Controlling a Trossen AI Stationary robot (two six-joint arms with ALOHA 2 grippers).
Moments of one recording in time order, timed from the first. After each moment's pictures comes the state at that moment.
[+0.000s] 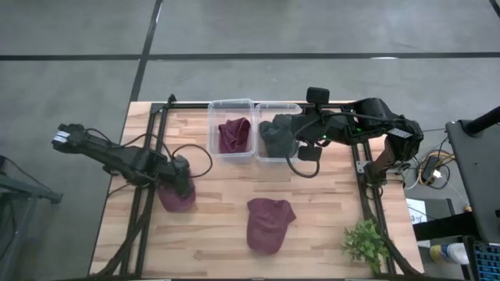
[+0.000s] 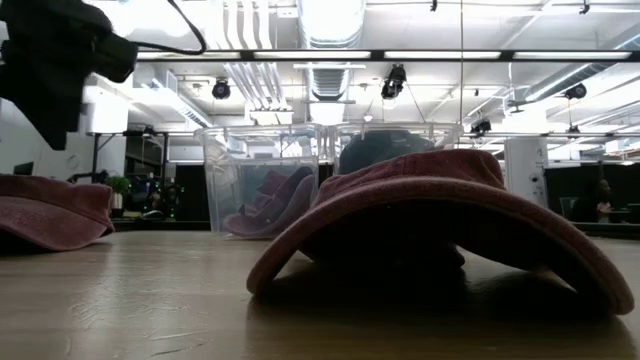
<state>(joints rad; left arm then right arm) -0.29 0.97 0.80 -1.06 -0.06 -1.19 0.14 1.72 2.35 -1.57 0.64 -0.12</state>
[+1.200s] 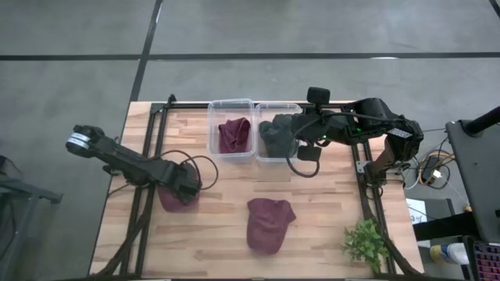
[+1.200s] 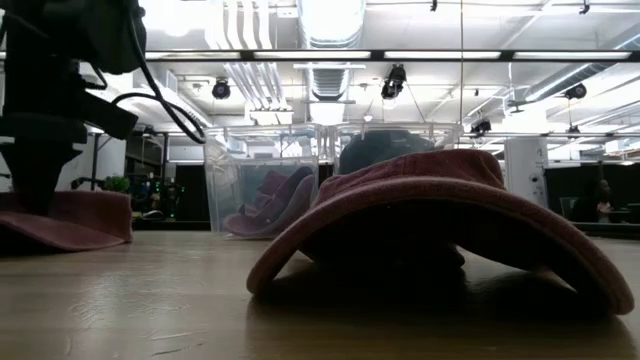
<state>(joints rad) -0.30 1.27 0.70 -1.06 -0.13 -1.07 0.14 1.72 2.35 -1.57 0.64 -0.09</state>
